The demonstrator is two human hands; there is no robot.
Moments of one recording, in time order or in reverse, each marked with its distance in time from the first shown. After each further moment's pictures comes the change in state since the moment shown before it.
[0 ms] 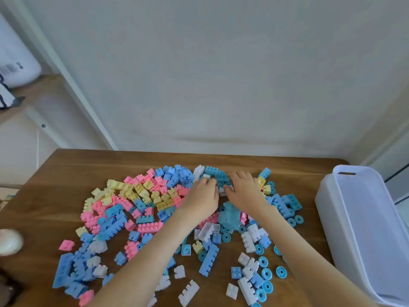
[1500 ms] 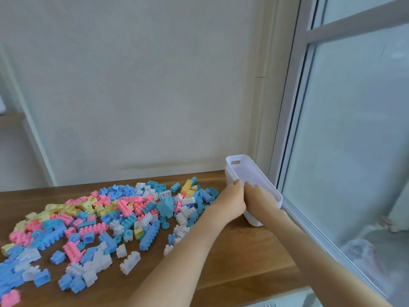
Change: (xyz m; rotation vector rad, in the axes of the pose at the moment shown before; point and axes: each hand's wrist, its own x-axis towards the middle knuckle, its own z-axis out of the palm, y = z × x) left_hand -0.100 0.219 0.063 -0.174 0.044 0.393; right_hand -0.212 0.109 -0.042 -0.504 0.321 0.347
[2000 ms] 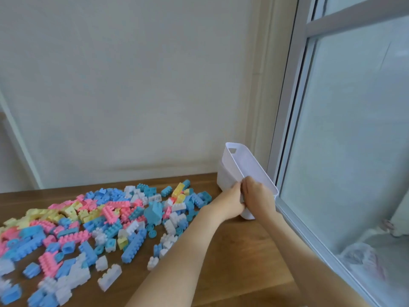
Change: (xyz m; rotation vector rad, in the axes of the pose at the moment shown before) left_hand 0.046 -0.008 0.017 -0.078 -0.097 -0.001; right_hand 0.049 0.032 0.033 0.026 0.220 0.134
